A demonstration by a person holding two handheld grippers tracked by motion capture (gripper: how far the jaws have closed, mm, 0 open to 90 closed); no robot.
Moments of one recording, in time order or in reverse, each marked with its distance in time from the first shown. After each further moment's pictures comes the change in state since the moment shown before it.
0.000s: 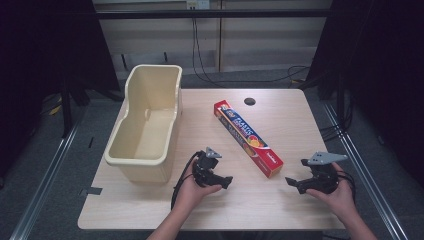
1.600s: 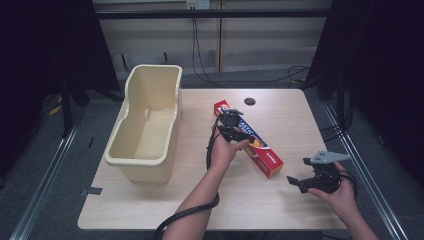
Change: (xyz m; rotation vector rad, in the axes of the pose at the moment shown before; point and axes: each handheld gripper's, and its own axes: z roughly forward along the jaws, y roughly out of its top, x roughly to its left) left arm 0.009 0.128 0.051 -0.013 0.116 -0.208; right arm -0.002 0.001 -0.005 -0.018 -0.011 0.019
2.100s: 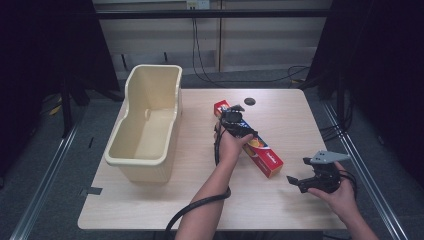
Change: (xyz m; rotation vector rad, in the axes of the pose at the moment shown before) left arm 0.000 0.013 0.026 0.035 0.074 -0.104; right arm 0.000 0.001 0.000 -0.003 0.000 -0.003
